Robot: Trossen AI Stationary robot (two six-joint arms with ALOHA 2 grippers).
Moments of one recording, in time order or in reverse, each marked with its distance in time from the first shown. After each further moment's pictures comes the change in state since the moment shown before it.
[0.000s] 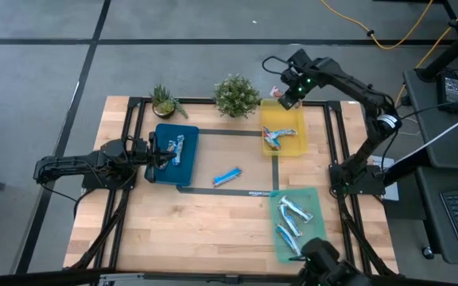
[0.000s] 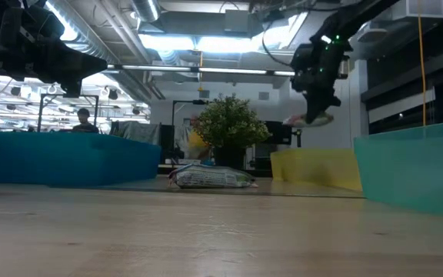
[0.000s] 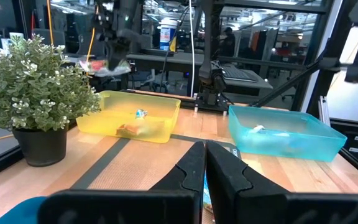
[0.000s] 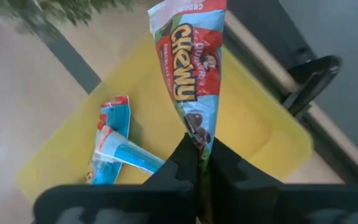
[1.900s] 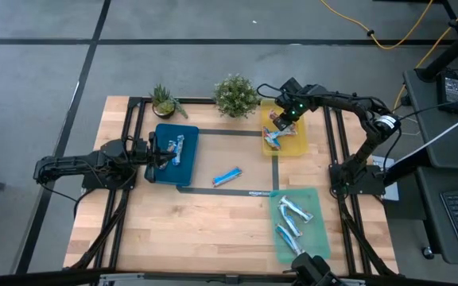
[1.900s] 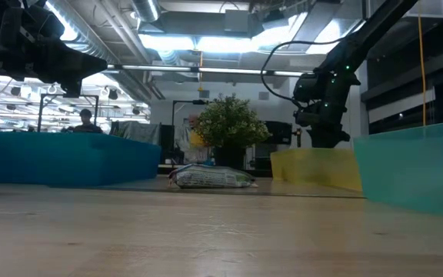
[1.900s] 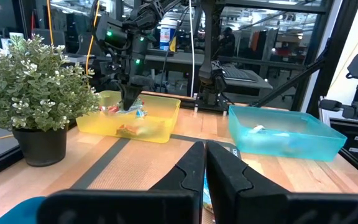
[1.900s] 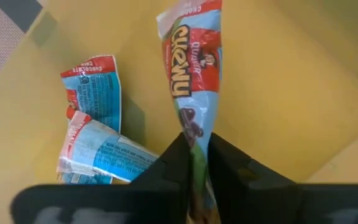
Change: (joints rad) left arm 0.000 0.000 0.000 0.000 0.000 0.000; right arm 0.066 0.002 -0.423 0.380 0.000 0.129
